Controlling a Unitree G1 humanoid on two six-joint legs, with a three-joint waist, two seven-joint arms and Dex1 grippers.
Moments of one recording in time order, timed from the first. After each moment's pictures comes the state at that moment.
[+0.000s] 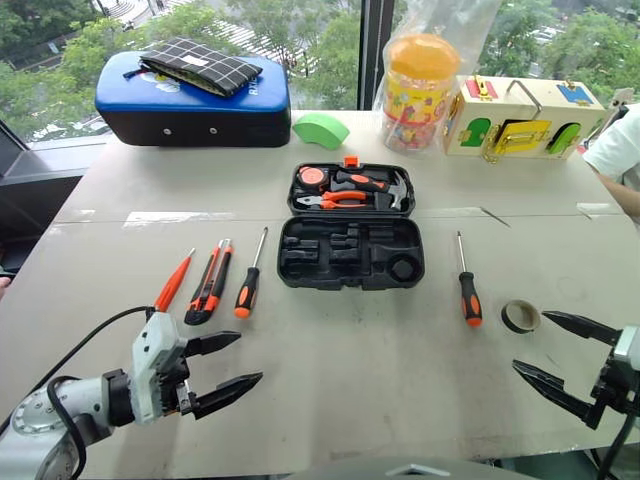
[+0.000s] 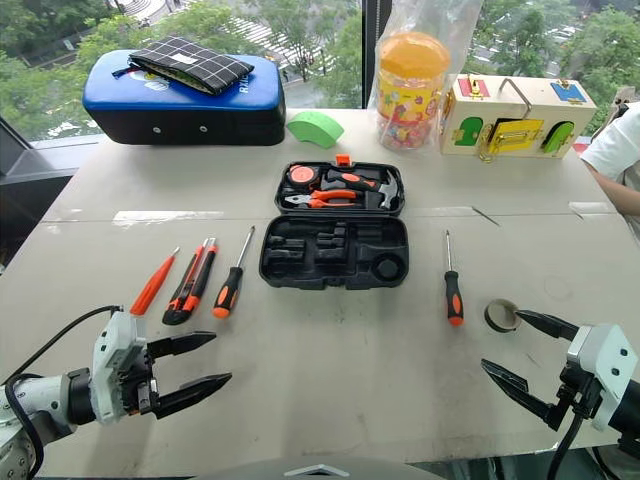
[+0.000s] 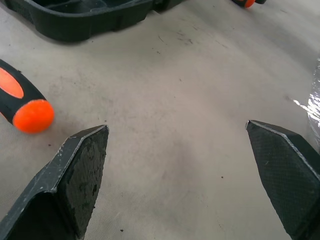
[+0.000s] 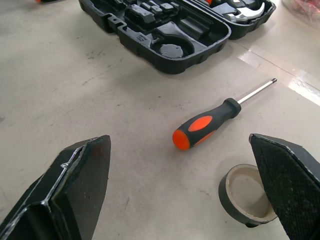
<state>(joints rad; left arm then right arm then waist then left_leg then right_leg) 0.53 0.77 0.43 -0.46 -0.61 0.43 -1.13 0.65 -0.64 -0.59 -0.63 0.51 0.22 1.05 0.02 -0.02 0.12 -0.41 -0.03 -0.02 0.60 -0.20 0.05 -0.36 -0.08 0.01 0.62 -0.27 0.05</state>
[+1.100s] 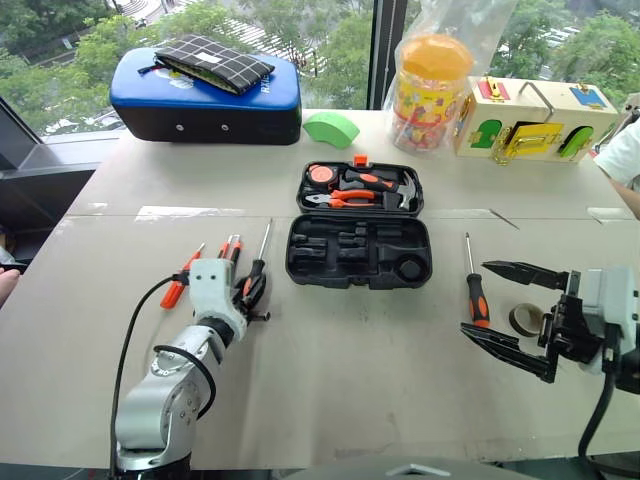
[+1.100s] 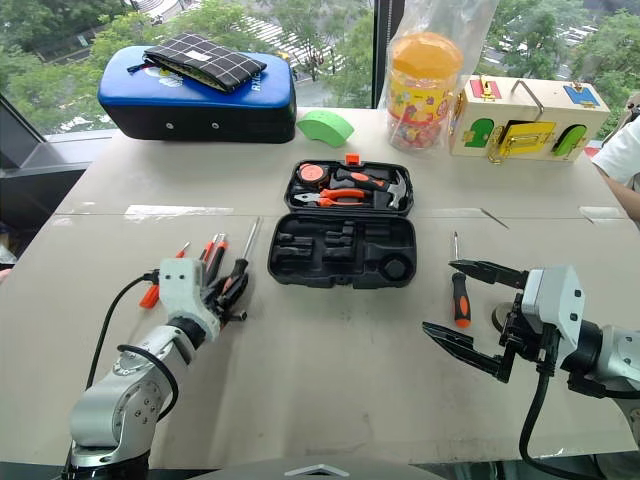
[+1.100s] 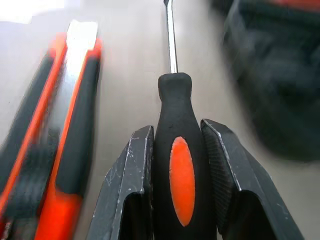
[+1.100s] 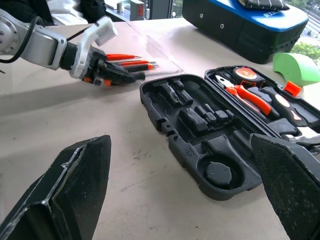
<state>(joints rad) 0.03 0.30 0.29 -0.54 -0.52 0.74 -0.17 0.30 -0.78 -0.41 -0.77 0.74 0.39 0.91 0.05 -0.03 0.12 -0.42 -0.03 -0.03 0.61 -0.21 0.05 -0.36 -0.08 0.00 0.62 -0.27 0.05</state>
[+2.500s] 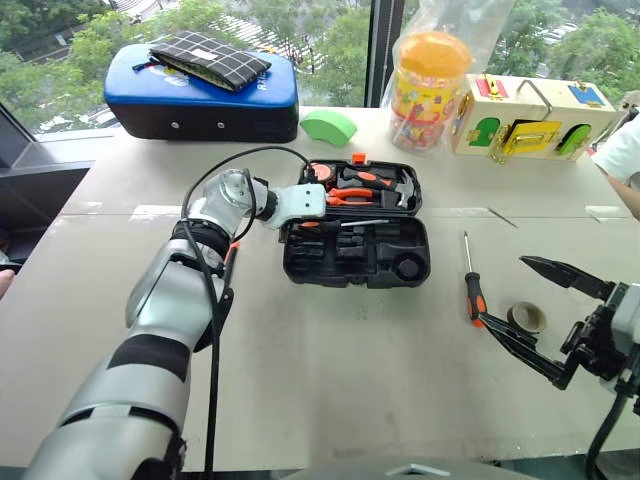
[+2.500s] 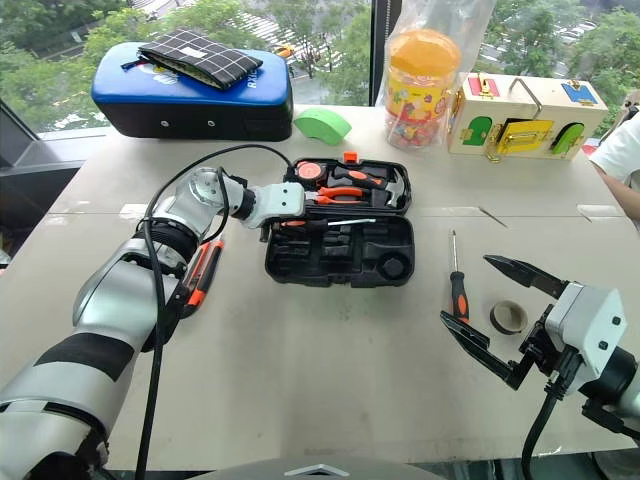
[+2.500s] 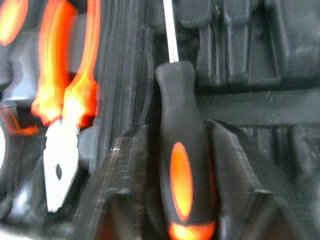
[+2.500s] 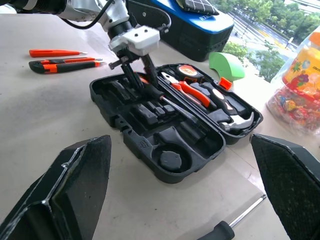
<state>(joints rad) -1.19 0.49 -0.31 1.28 0.22 -0.44 -1.18 0.50 -0.68 -0.56 -0.92 0.69 0.33 0.77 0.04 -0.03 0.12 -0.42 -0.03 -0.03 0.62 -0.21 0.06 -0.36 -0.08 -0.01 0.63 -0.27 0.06</state>
